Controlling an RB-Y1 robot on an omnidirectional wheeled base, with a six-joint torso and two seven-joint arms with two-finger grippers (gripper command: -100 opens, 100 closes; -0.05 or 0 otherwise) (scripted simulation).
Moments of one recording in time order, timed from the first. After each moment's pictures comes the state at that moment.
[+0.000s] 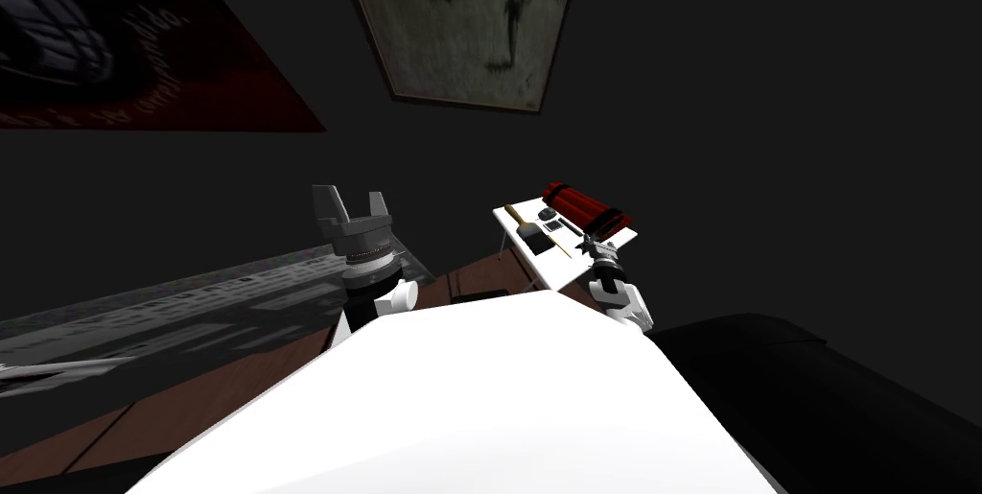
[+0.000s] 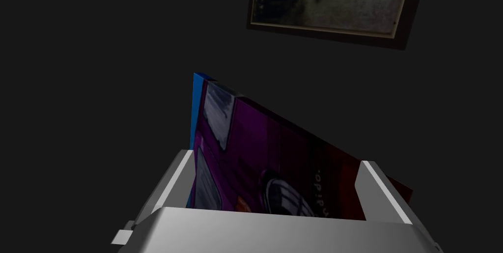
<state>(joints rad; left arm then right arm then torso) 0.46 -0.04 -0.07 -2.32 -0.12 -0.65 0.00 0.33 -0.29 -0.64 -1.52 0.49 -0.19 0.67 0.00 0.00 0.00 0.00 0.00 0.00</state>
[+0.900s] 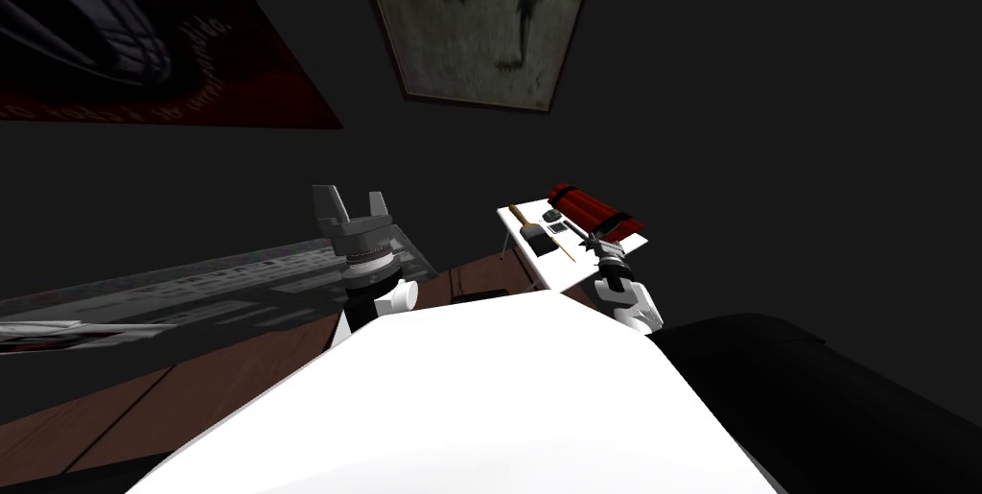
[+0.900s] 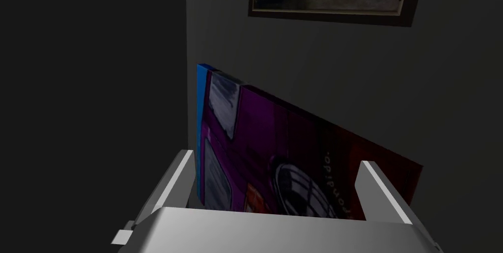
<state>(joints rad) 0.46 -0.04 -0.07 -2.32 -0.12 -0.65 0.00 0.33 -0.35 -0.64 -1.52 0.47 -0.17 0.64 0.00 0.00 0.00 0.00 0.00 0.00</state>
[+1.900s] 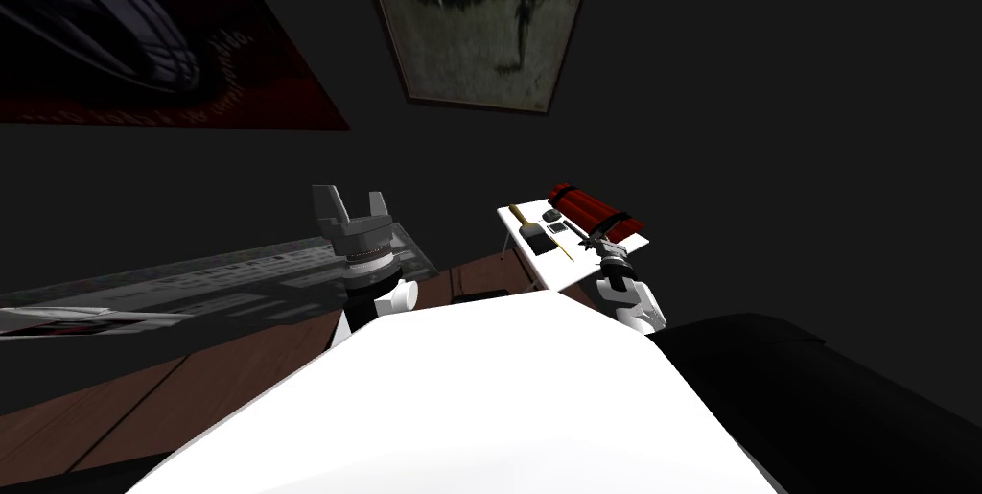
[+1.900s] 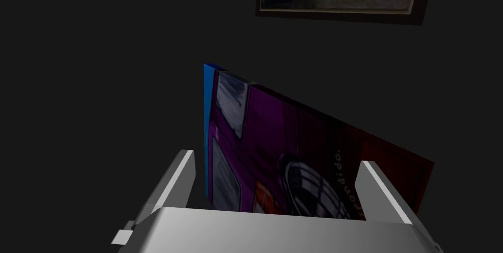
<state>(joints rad) 0.46 -0.04 -0.07 -2.32 -0.12 -0.65 0.00 0.33 -0.37 -0.64 -1.51 0.46 -0.15 0.63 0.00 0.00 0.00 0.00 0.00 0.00</state>
